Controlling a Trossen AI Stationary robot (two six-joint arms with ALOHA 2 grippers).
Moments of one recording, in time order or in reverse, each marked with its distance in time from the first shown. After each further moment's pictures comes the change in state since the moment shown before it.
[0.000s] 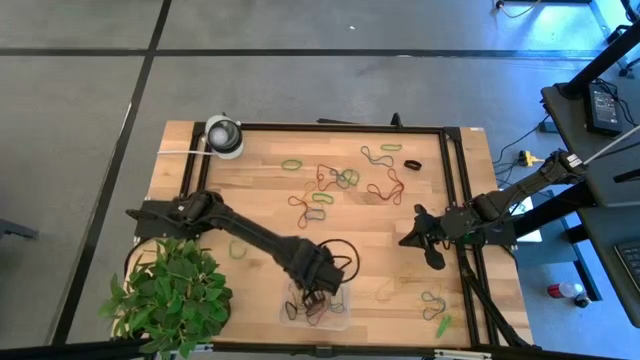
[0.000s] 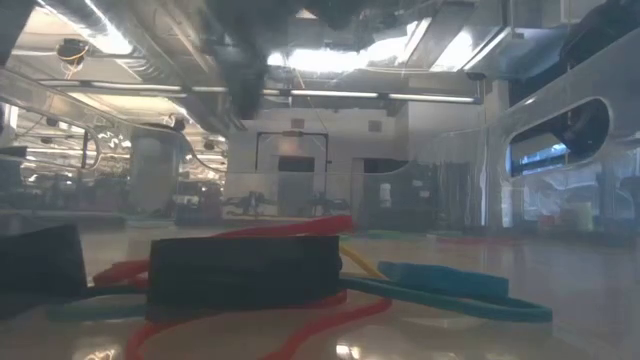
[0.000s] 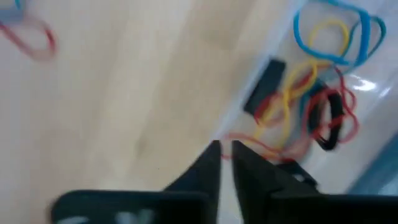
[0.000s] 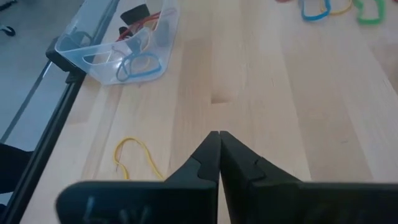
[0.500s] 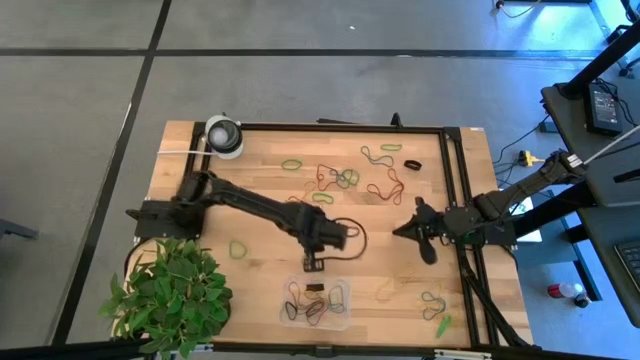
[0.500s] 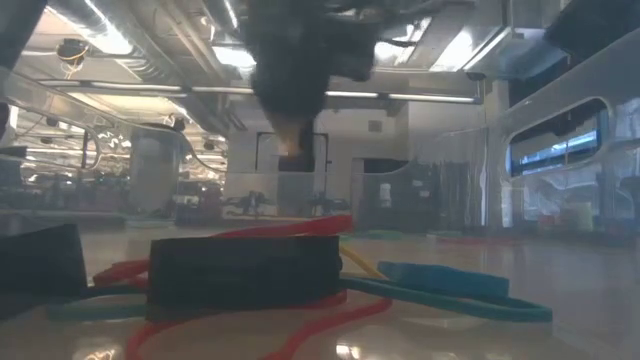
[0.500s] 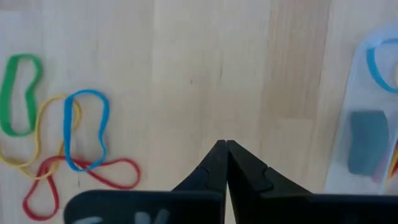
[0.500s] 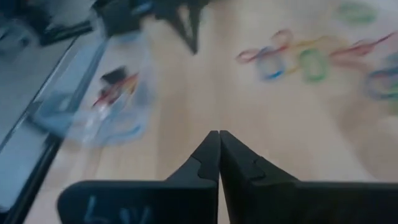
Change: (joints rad) left arm 0.206 -0.173 -0.387 0.412 -0.027 0.559; right arm -0.018 0.013 0.014 0.138 0.199 -0.001
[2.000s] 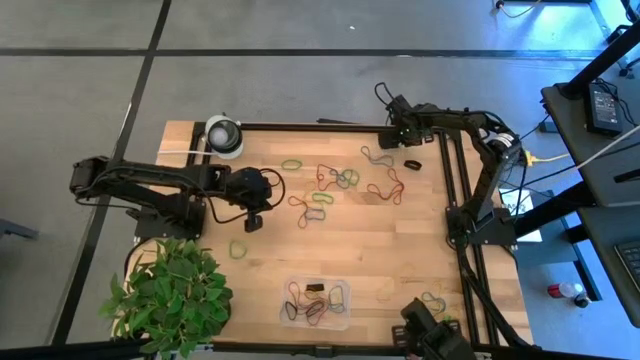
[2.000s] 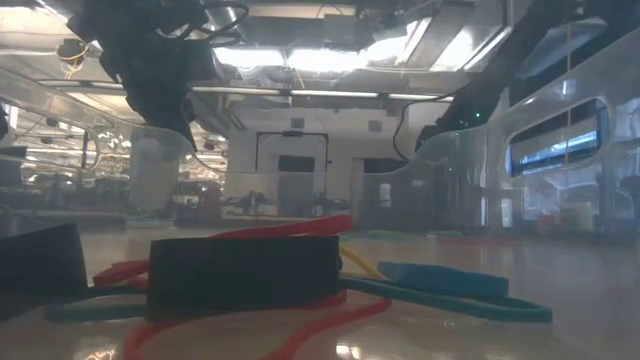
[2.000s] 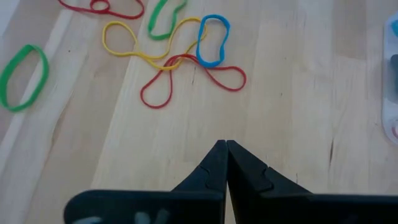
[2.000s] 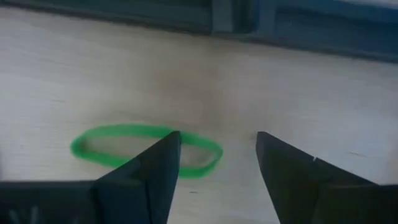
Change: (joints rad) left arm 0.290 -0.912 -0.945 0.416 0.105 0.123; right arm -1.413 1.234 0.814 -0.512 -0.246 0.007
